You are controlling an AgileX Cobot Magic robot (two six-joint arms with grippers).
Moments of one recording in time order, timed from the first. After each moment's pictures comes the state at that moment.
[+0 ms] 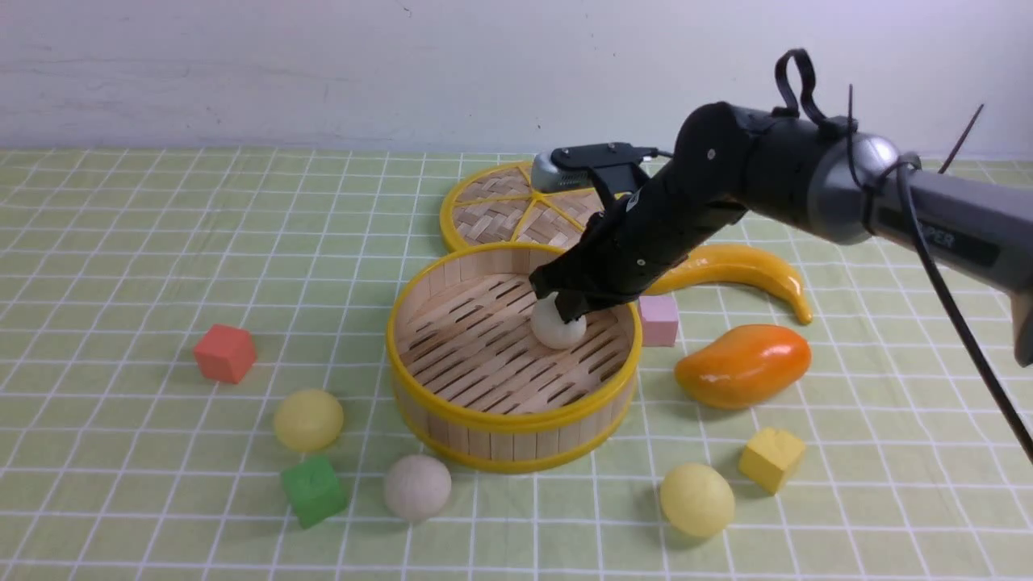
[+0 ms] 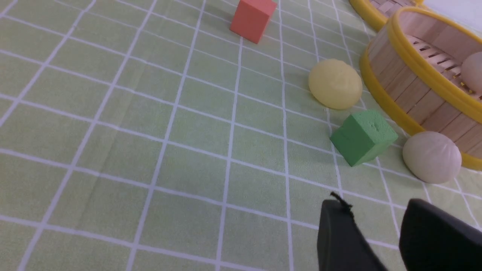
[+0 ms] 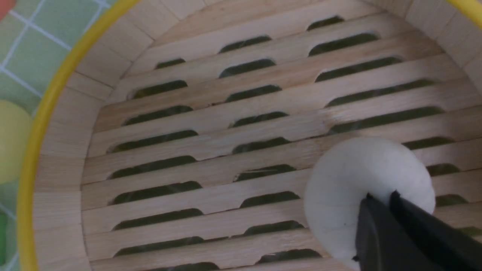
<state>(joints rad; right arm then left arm) 0.41 2.18 -1.82 0.40 0.75 -0.27 -0.12 -0.01 0.03 -0.04 0.39 -0.37</state>
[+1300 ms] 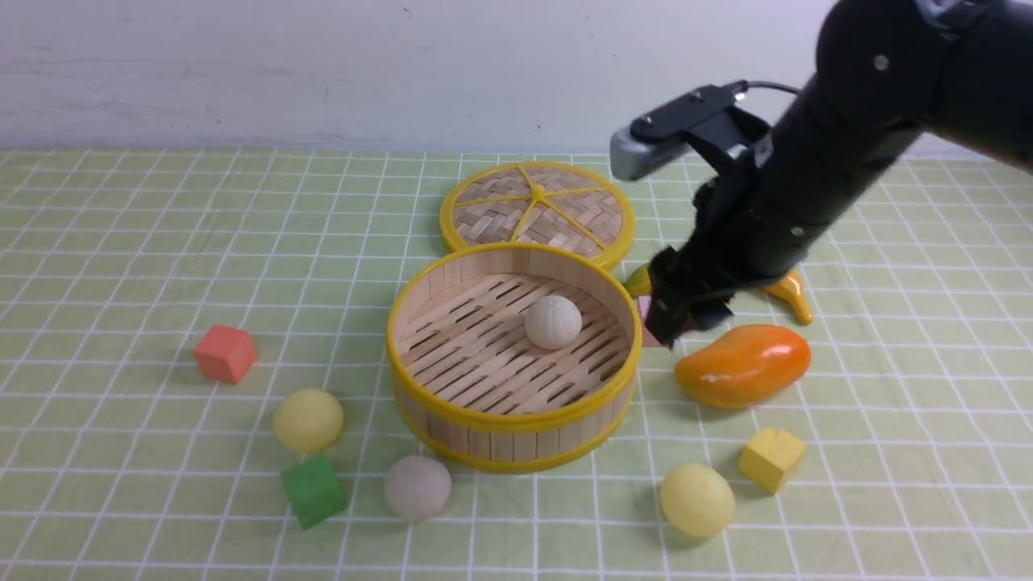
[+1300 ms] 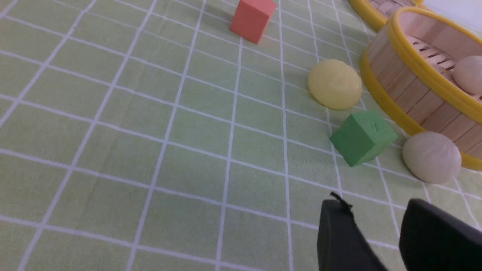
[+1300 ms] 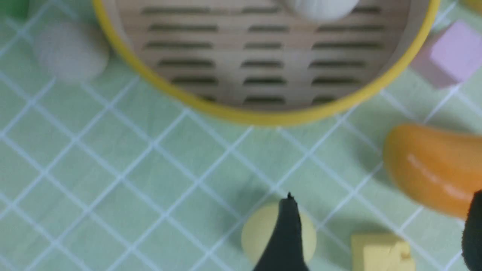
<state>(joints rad) 0.41 1.71 -1.48 0.19 1.02 -0.39 -0.12 -0.01 0.03 -0.04 0.39 -0.37</state>
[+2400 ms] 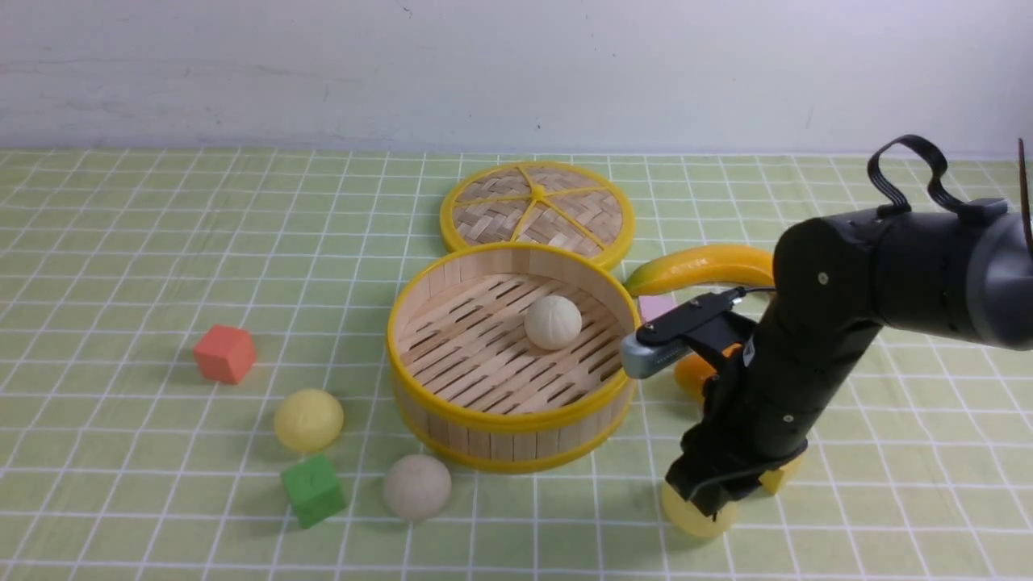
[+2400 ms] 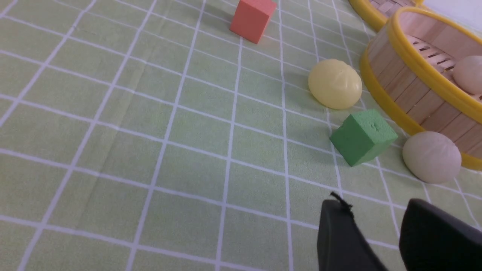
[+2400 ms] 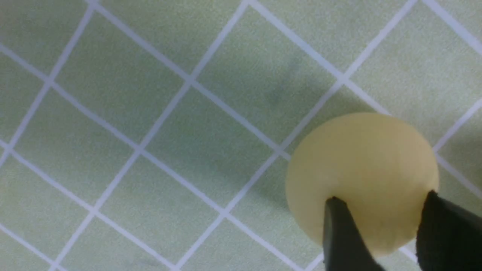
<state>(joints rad) 0.43 1.83 -1.21 0.18 0.85 -0.30 -0.12 -0.01 0.03 -0.04 0.39 -0.37</state>
